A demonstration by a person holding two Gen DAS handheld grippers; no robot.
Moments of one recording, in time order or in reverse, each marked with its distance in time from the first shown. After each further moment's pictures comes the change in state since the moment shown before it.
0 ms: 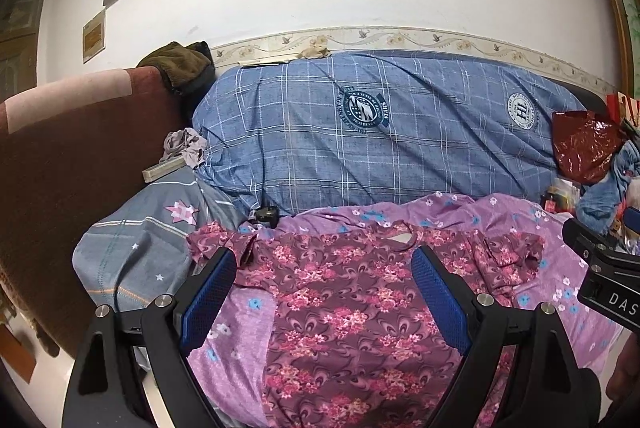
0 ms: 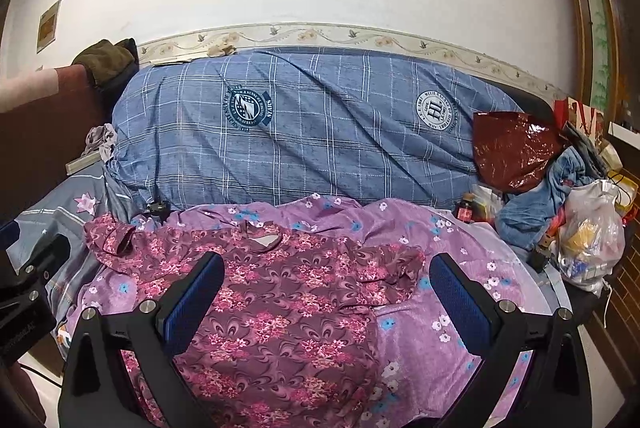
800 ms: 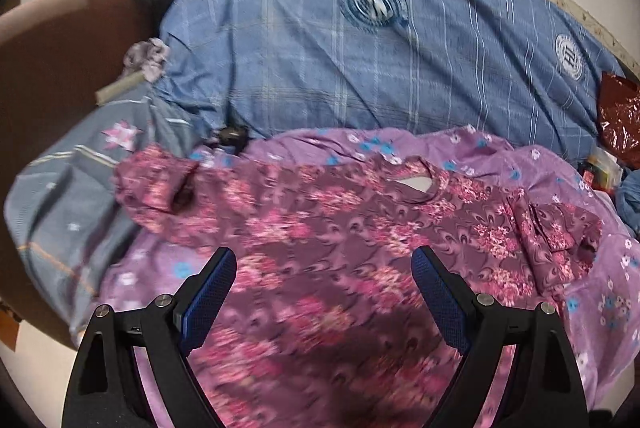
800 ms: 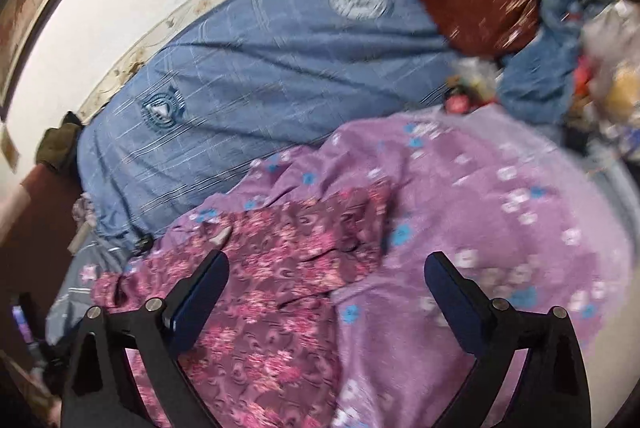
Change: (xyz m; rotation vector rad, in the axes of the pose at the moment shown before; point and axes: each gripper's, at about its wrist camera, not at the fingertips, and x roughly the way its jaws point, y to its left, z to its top) left arm 0.235 -0.040 0.001 -0.069 0.264 0.002; right arm 0.160 -0.186 -0.046 0.453 0.237 0.217
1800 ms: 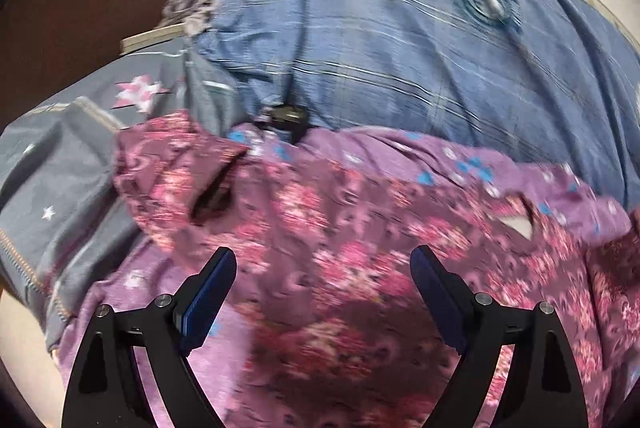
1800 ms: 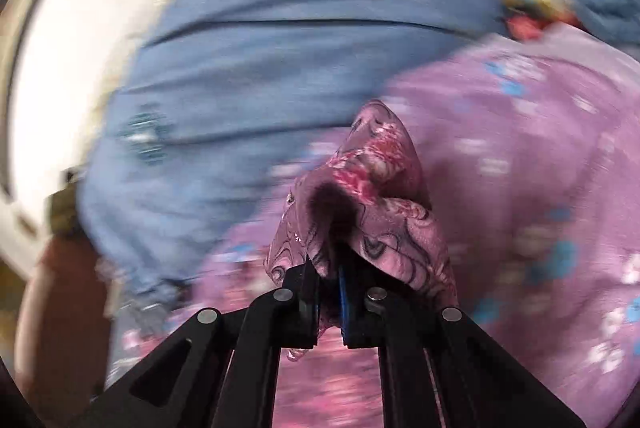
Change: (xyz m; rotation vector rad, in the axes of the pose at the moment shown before) left arm 0.142 0.091 0.015 -0.196 -0.003 0.112; right arm 0.120 0.074 0.041 0.191 0.058 0.220
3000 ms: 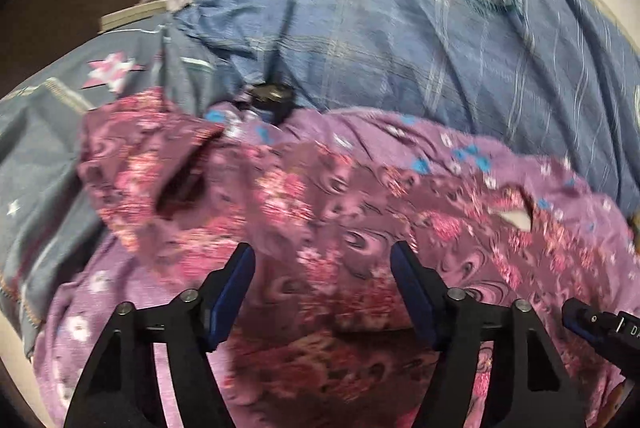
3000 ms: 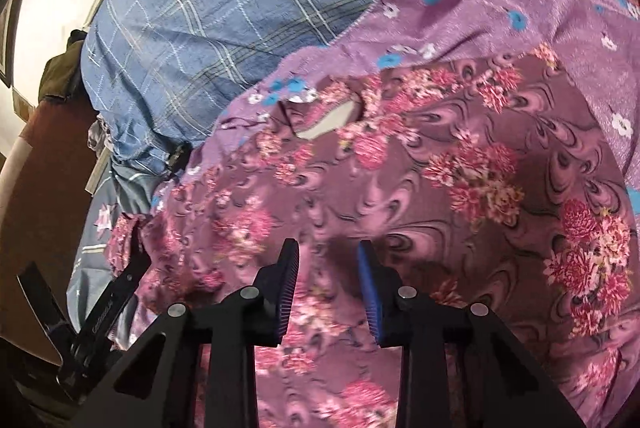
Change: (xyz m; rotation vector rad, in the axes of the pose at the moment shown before) left arm 0.055 -0.015 0.003 0.010 0.088 -0.064; right arm 0.116 0.022 -0.111 -0.177 0.341 -0.127
